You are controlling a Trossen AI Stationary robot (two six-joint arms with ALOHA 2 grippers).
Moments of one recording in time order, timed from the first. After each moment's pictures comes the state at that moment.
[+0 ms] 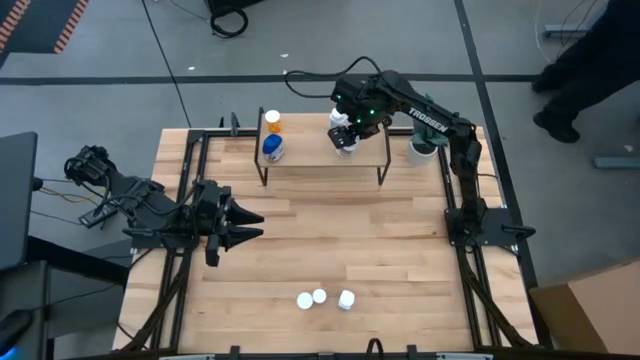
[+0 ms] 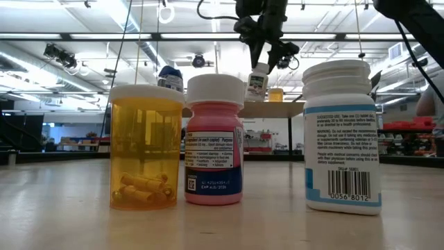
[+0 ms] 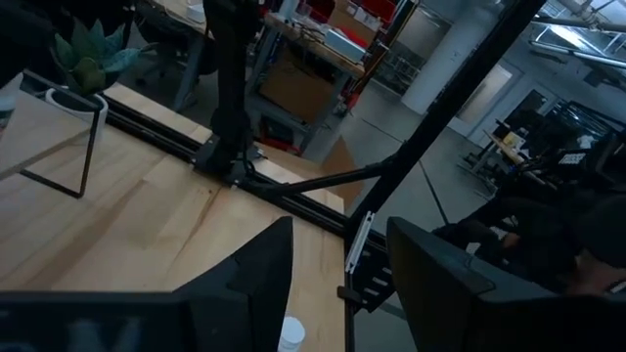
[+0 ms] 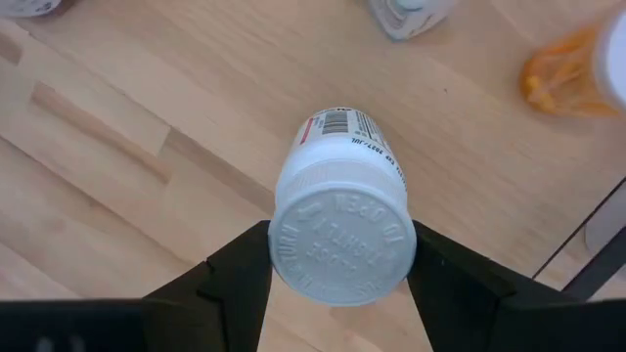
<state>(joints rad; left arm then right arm) -0.57 0.98 1.15 -0.31 -0.57 -0.62 -0.47 2.01 2.29 -1.57 -0.06 0.58</state>
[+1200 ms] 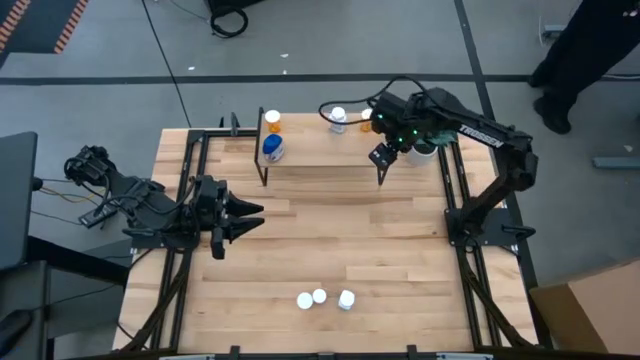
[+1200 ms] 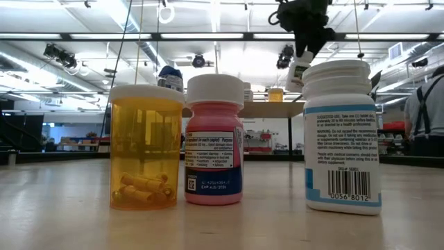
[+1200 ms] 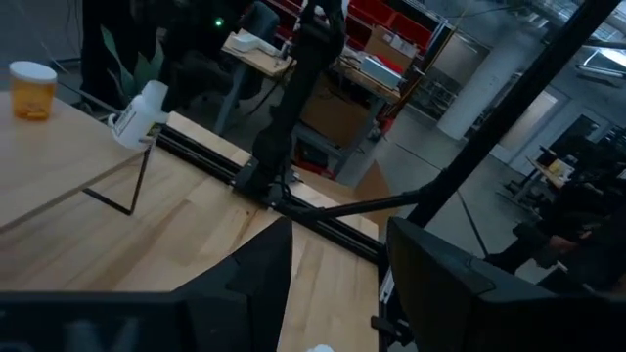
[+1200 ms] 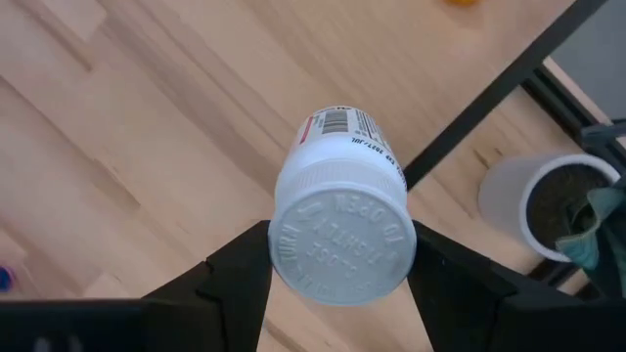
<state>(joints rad) -0.57 0.98 1.15 -0.32 -0.70 -0.62 -0.41 1.56 1.76 -1.49 0.06 0.40</state>
